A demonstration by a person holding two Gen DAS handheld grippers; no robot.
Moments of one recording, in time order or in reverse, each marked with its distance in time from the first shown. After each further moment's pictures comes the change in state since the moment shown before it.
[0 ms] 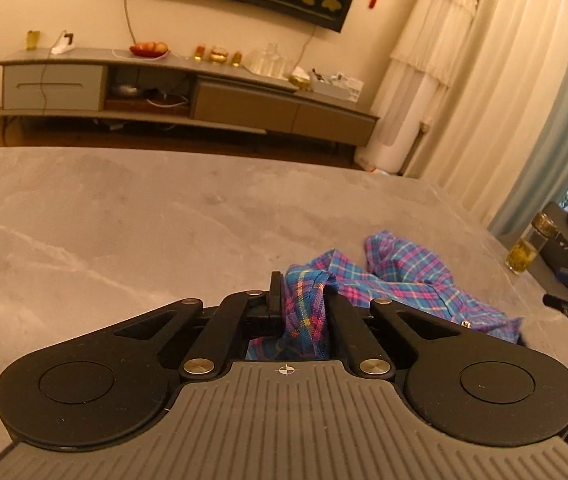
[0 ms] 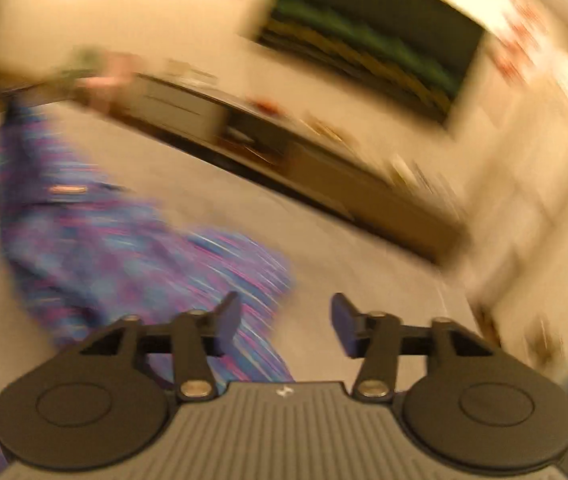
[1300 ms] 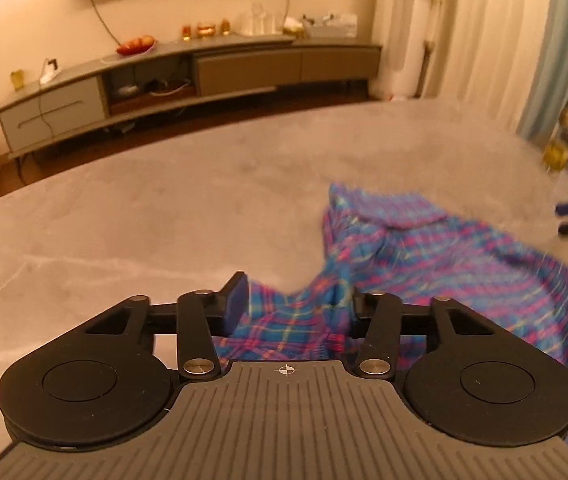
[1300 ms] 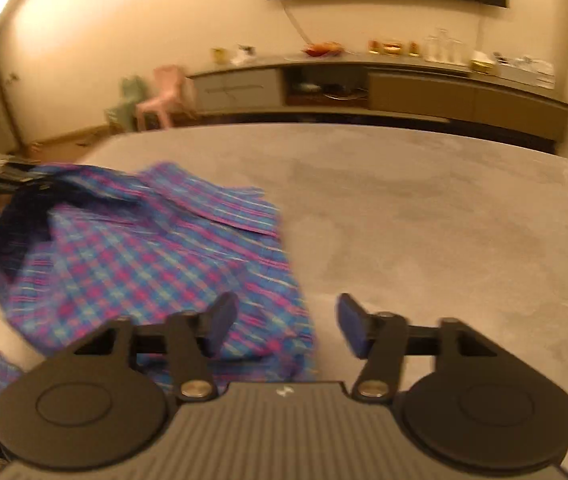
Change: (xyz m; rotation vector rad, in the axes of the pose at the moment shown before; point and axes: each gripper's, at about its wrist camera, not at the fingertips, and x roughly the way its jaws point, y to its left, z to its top) left arm -0.023 0.009 0.025 0.247 0.153 0.105; right arm 0.081 -0.128 -0.054 0.466 0.155 0.412
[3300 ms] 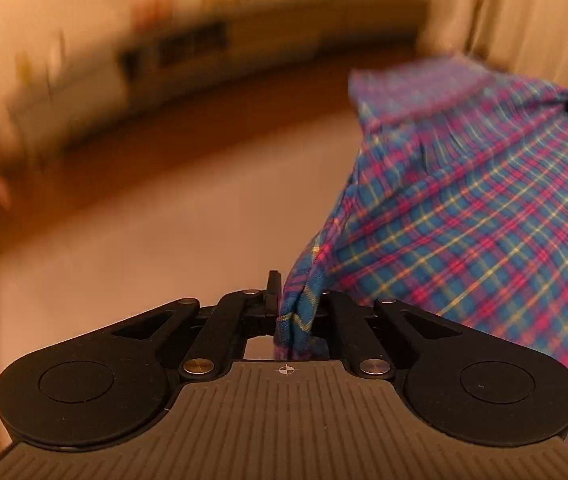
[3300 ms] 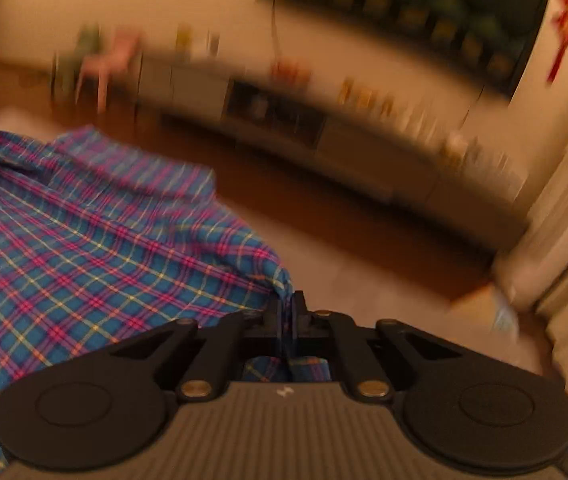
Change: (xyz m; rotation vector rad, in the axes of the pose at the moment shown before) left arm 0.198 0.096 0.123 0.010 0.317 0.136; right arm 0.238 -0.045 0.168 -0.307 0.085 -0.344
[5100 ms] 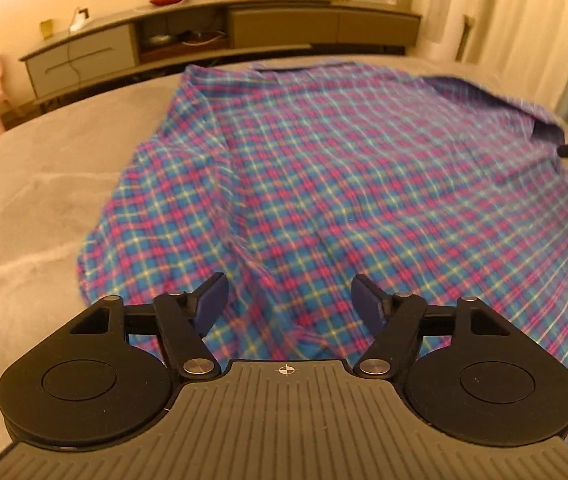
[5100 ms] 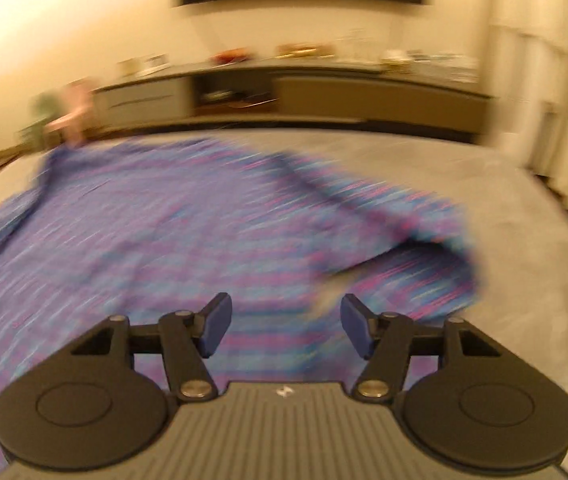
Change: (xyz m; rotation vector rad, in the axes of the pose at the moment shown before) left arm -0.036 -0.108 -0.207 -0.095 -0.164 -0.028; right arm -0.151 0.028 -0.182 0.364 -0.050 0.109
